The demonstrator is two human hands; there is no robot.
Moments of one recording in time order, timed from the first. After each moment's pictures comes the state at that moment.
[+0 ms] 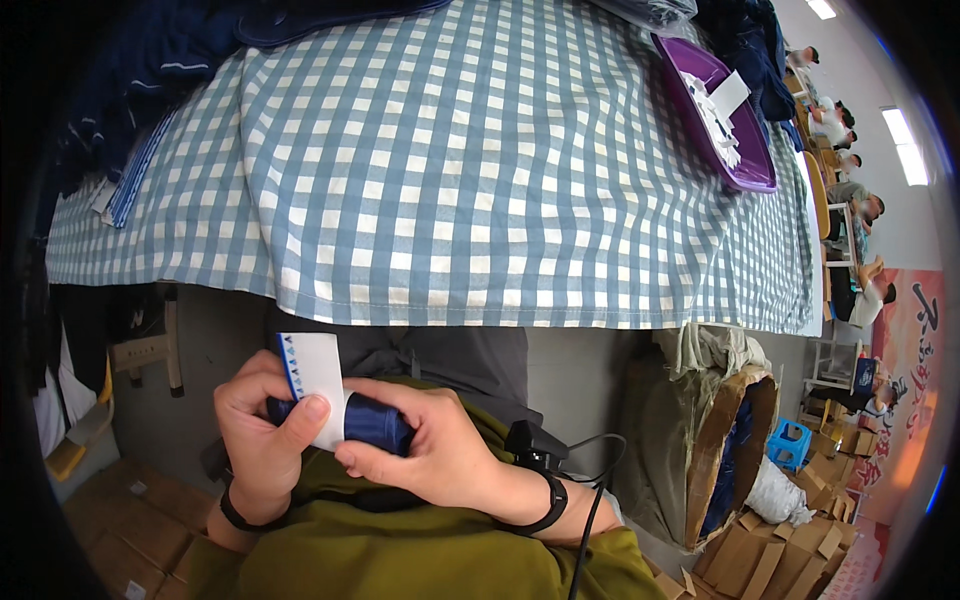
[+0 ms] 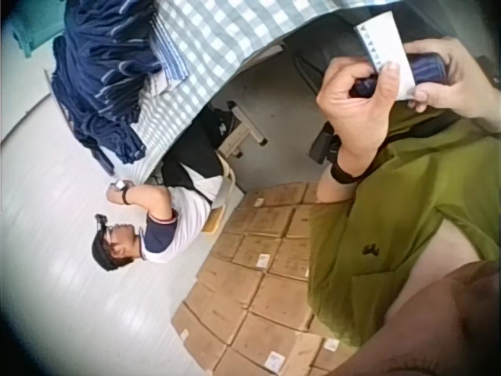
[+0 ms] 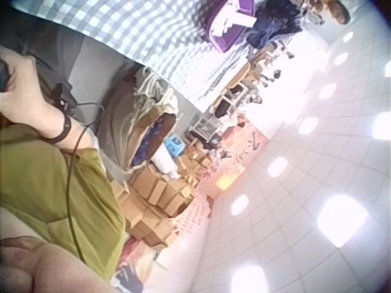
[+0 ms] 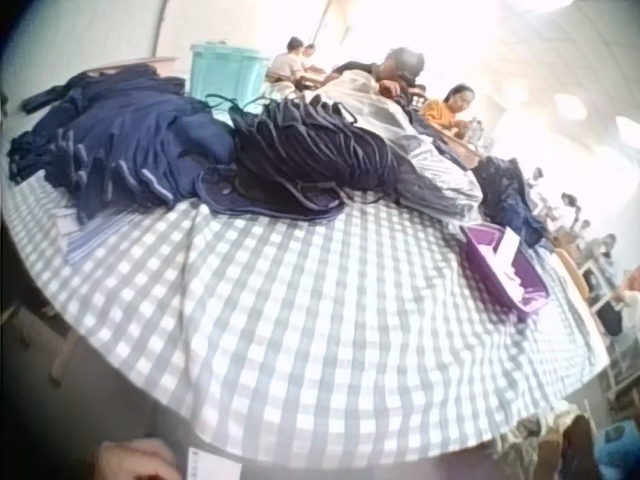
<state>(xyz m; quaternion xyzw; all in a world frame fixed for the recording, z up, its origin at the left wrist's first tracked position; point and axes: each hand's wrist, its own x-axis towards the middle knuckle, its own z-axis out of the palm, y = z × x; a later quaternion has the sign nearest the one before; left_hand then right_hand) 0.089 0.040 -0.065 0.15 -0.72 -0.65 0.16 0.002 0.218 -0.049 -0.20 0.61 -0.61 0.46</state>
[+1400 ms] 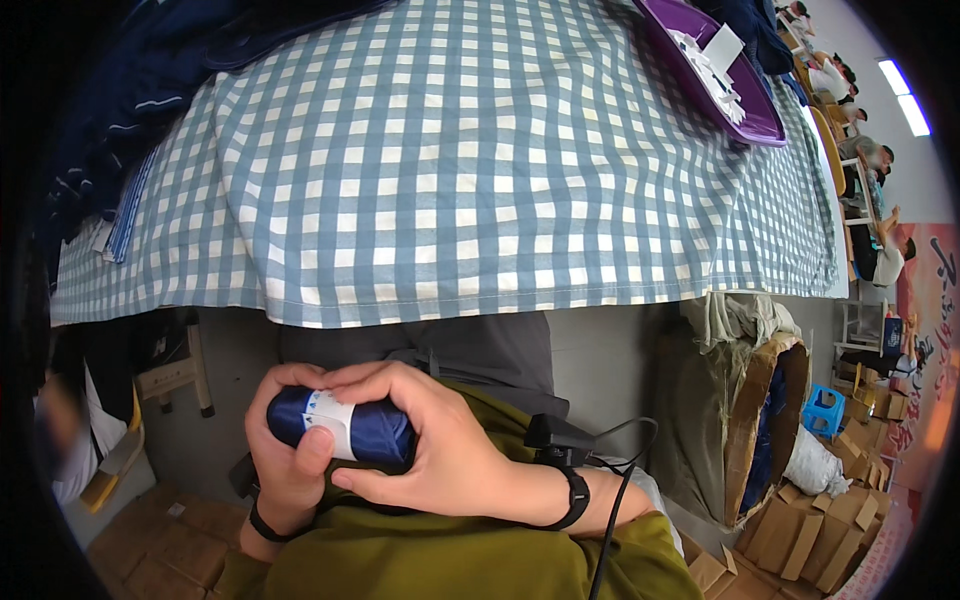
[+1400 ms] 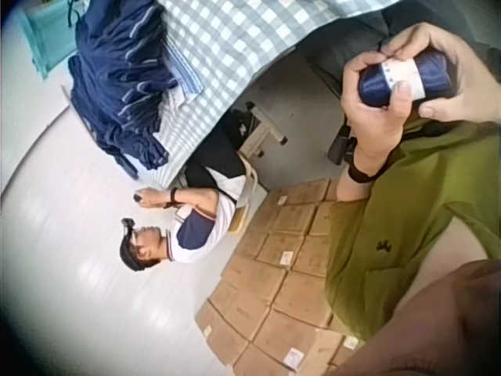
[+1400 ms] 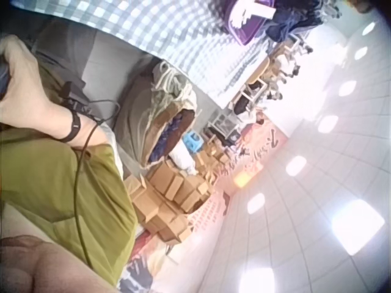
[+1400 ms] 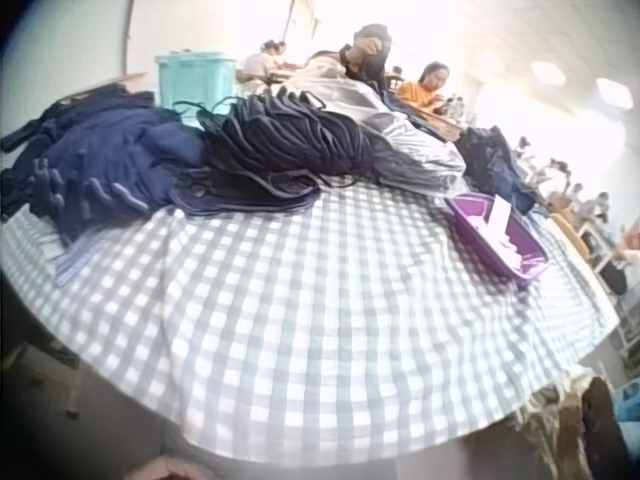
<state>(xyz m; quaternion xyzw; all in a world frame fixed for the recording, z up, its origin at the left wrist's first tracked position) 0.098 0.046 -0.066 0.19 -0.62 -0.75 0.09 0.009 0.204 -0.062 -0.27 0.64 -0.68 0.25</state>
